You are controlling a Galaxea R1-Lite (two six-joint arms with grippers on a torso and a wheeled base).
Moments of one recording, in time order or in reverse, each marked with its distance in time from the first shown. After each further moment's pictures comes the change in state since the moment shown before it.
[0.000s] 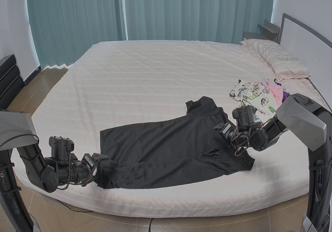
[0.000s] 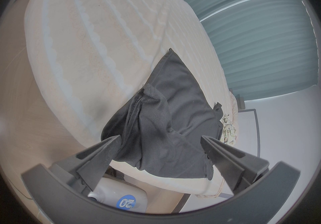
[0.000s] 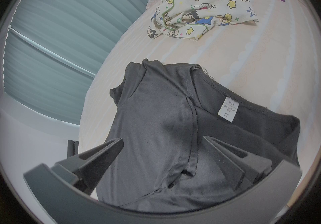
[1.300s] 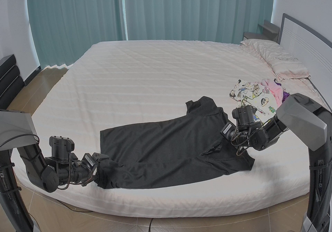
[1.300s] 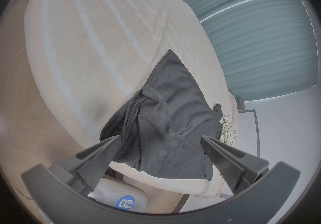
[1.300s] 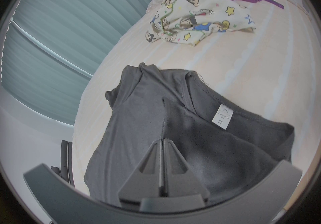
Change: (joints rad) left arm -0.002 0.002 -0.004 -0.003 0.003 -0.005; right arm 0.002 0.001 -0.006 0.015 -0.060 -0.032
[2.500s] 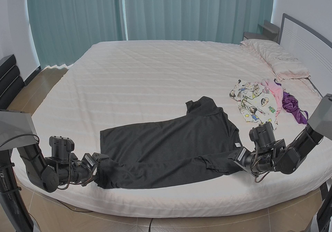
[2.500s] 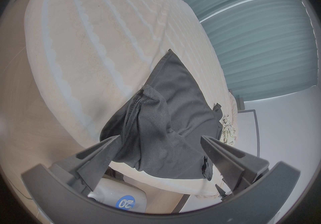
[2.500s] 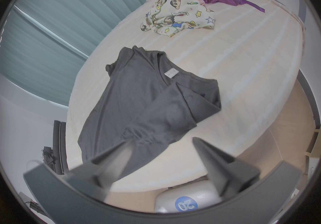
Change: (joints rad) left arm 0.000 0.000 0.000 0.000 0.000 0.000; right arm 0.090 -0.371 0.554 -0.024 0.004 -0.018
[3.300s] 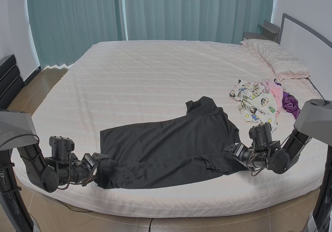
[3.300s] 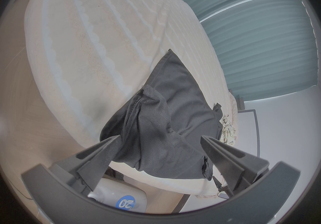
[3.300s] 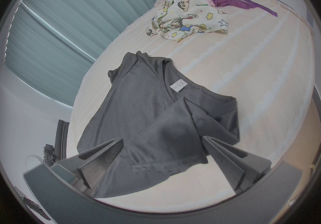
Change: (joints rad) left arm 0.000 0.000 0.000 0.000 0.000 0.001; right arm -0.075 0.153 -0.028 -0.229 0.043 -0.105
